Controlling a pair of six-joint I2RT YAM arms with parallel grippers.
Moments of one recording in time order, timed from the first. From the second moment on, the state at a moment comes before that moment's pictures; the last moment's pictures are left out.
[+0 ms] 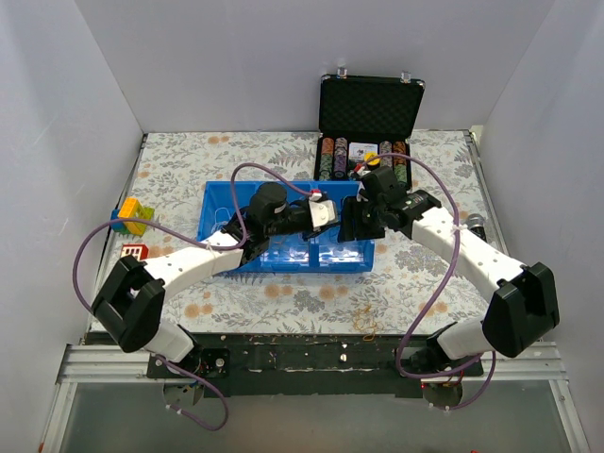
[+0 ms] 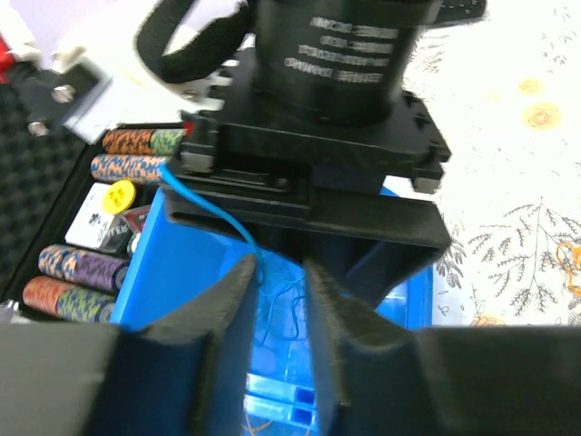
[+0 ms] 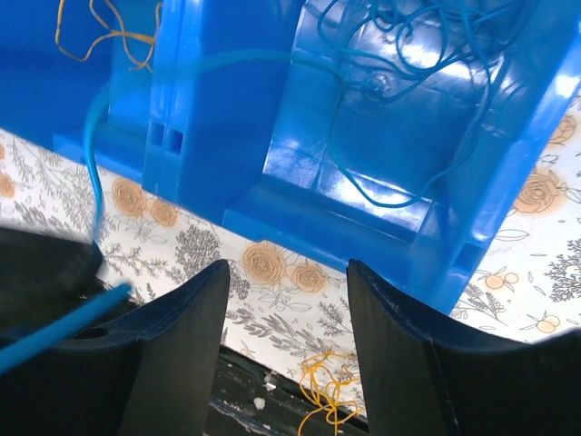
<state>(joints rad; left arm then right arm) -0.75 1.46 0.95 0.32 0.53 0.48 0.60 1.41 1.16 -0.71 -0.16 0.42</state>
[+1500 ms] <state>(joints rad) -0.77 1.40 1.27 -0.01 0.25 0.27 0.67 0.96 0.67 -0.76 -0.20 0.44</state>
